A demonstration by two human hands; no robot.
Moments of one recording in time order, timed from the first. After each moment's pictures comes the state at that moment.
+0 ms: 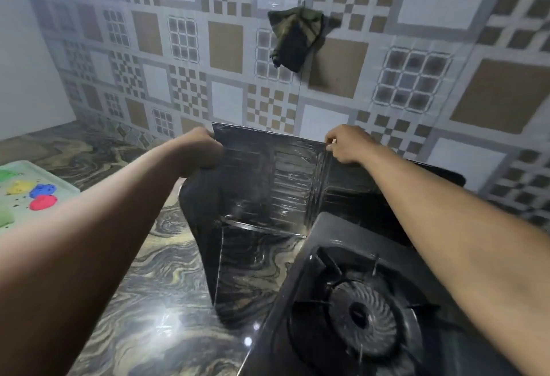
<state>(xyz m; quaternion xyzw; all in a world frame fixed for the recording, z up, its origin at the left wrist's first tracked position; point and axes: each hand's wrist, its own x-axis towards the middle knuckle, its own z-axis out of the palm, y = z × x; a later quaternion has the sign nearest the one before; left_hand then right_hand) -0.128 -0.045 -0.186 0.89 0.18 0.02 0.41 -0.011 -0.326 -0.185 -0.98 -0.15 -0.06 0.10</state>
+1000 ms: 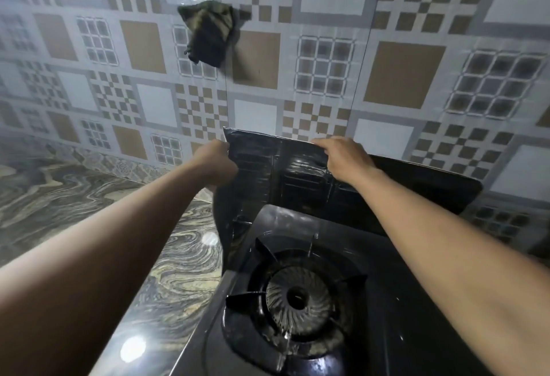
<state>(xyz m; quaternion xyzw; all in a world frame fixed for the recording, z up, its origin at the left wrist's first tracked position) -0.105 -0.190 -0.200 0.95 0.02 0.03 0.31 -0.046 -0.463 -0.225 -0.98 -0.12 -0.16 0.07</state>
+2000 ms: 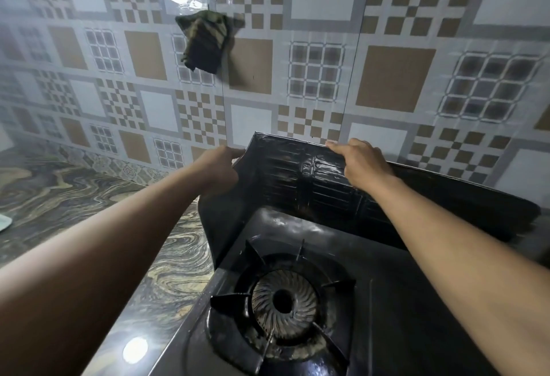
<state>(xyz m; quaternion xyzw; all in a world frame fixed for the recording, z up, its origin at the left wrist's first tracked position) -0.122 -0.221 -0.193 0.97 -0.04 0.02 0.24 -0.050 -0.514 -0.231 -0.97 -0.11 -0.18 0.06</state>
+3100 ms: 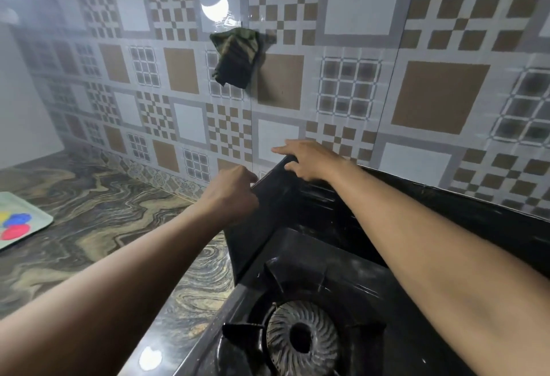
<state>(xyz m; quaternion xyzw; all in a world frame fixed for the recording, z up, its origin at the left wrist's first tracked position) -0.127 -0.215 -0.212 0.97 0.02 0.12 0.23 -0.003 -0.383 -0.191 -0.95 -0.30 -0.04 0.11</state>
